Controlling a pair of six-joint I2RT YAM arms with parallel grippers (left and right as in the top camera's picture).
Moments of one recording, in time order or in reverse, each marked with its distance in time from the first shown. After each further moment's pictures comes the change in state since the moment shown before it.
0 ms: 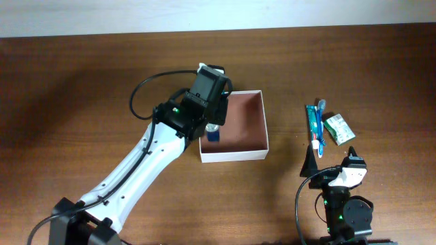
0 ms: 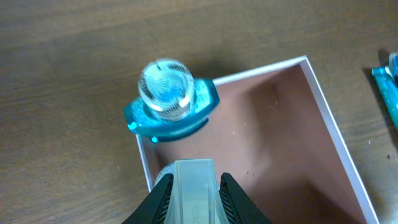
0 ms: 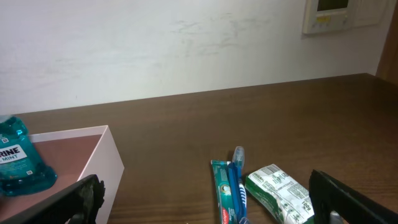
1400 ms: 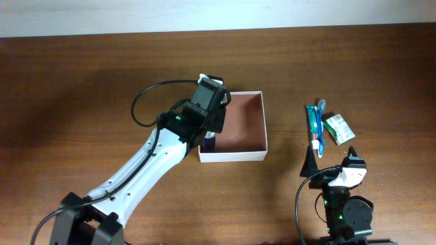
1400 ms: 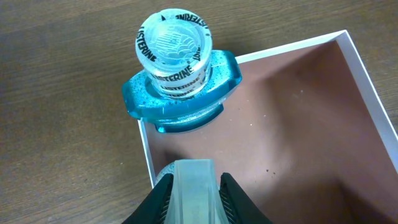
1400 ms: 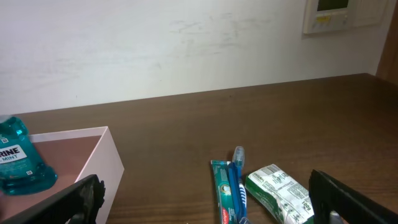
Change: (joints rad) left arm 0.002 0.003 -0.129 0.112 -0.033 0.027; right arm 0.000 0.000 0.000 0.000 0.000 0.000
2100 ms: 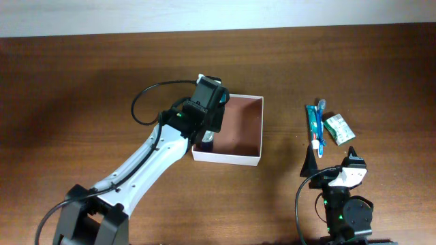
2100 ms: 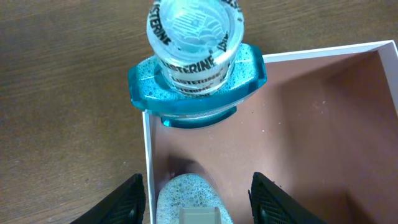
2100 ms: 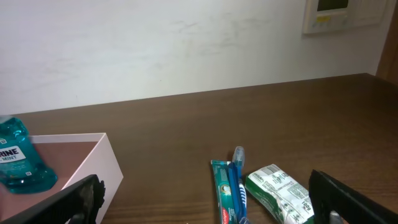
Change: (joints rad) left arm 0.016 0.040 0.000 0.006 0.000 0.003; right arm 0.000 0.000 0.000 0.000 0.000 0.000
